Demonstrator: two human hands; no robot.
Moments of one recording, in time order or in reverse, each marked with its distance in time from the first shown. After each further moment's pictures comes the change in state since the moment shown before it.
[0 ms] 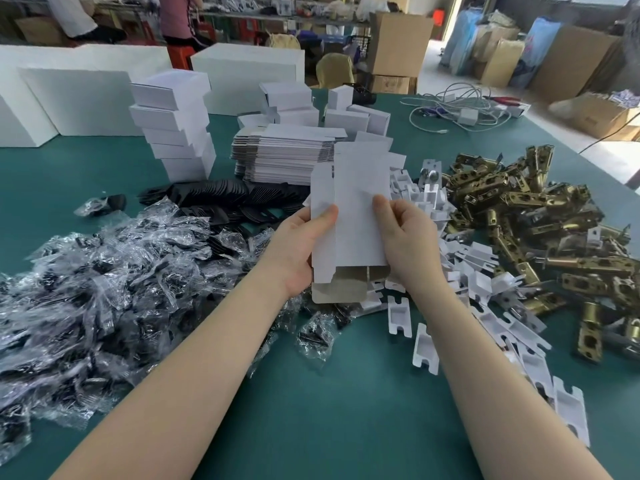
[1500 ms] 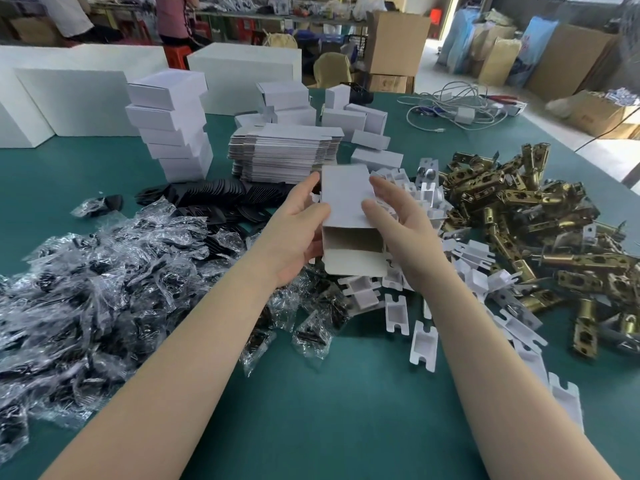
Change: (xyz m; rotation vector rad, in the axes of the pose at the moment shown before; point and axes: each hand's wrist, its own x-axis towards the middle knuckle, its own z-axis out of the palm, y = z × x) left_hand -0.005 0.019 0.001 0.174 -0.122 0.075; right_hand 0.000 -0.003 -0.011 0.326 -0.233 0.028
